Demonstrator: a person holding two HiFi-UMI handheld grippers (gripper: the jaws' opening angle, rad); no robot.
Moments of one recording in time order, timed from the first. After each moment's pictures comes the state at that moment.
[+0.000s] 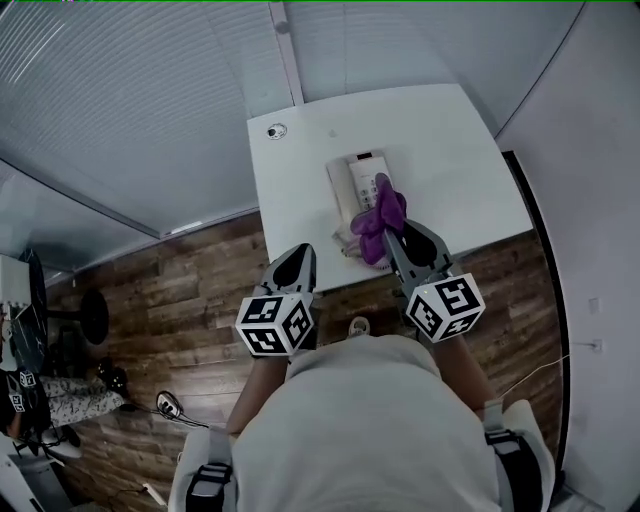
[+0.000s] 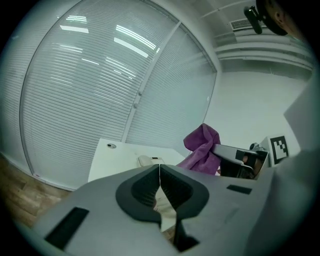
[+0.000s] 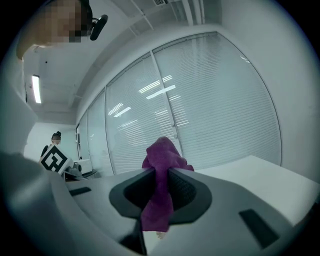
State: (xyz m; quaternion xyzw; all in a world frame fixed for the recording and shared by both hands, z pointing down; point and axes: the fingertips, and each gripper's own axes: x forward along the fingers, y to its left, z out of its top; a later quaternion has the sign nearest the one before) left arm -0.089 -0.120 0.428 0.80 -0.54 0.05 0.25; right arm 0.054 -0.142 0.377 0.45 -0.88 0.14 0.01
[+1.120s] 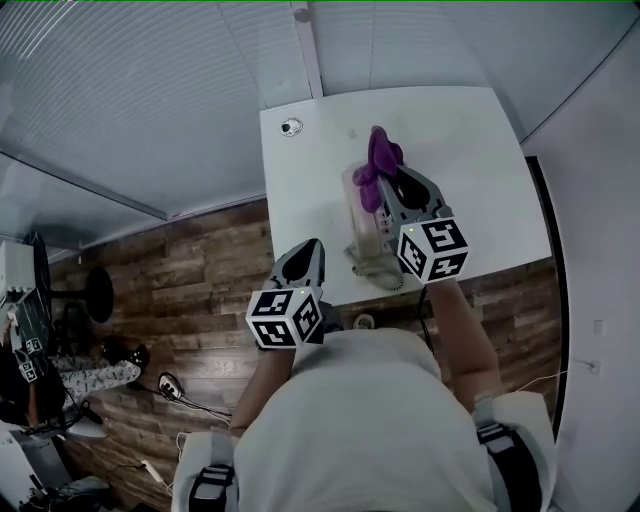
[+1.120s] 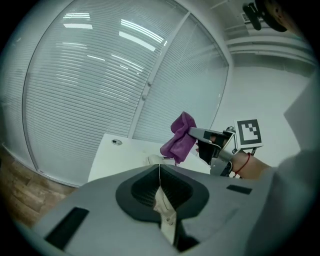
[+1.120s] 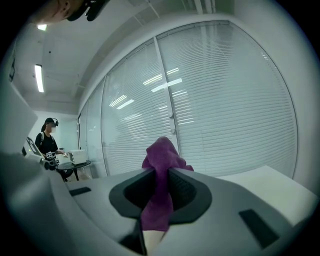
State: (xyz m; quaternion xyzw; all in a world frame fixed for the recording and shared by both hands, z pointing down) left arm -0.101 -0.183 0.458 0.77 -0.57 0.07 0.28; right arm 0.014 -0.300 0.398 0.44 -0.89 0.10 0.05
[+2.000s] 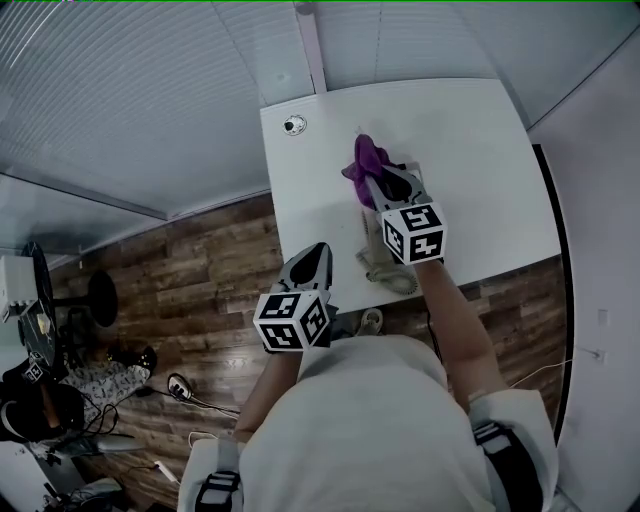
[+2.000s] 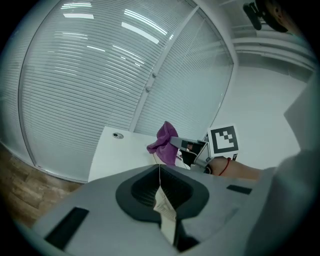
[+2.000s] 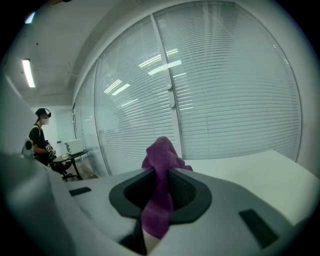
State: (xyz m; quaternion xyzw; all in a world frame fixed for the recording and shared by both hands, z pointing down) left arm -0.118 -0.203 0.481 0.77 -0.54 0.09 0.32; right arm -0.031 -0.345 0.481 0.44 -0.88 0.14 0.13
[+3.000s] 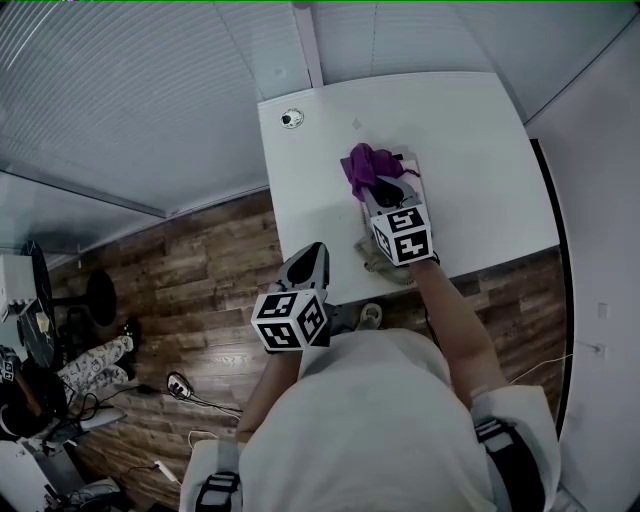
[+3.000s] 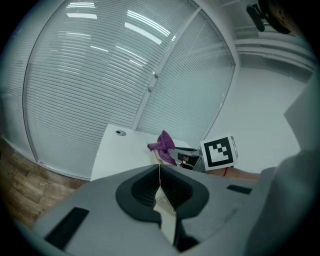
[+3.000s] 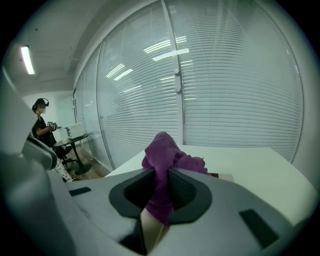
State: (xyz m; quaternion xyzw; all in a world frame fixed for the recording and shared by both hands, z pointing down) left arm -0.121 -0.183 0.486 0.77 -0.55 0.08 0.32; right arm -0.032 -0.315 0.526 0.43 -0.87 0.14 0.21
